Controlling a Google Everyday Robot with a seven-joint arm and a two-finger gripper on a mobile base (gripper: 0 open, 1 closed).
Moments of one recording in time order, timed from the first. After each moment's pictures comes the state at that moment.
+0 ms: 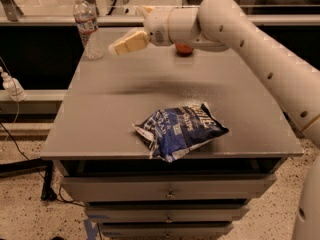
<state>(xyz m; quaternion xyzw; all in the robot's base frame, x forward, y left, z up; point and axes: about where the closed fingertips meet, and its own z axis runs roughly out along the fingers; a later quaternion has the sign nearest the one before) 0.716 0.078 0.958 -0.48 0.60 0.29 0.57</state>
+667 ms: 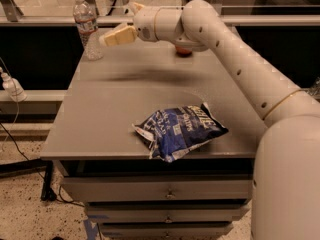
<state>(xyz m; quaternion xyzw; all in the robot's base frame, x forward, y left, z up) 0.773 0.114 0.953 -0.45 0.58 0.31 0.60</state>
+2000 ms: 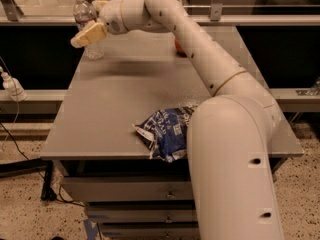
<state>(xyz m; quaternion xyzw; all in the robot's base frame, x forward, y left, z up) 0.781 0.213 0.945 -0.55 0.55 0.33 0.53</state>
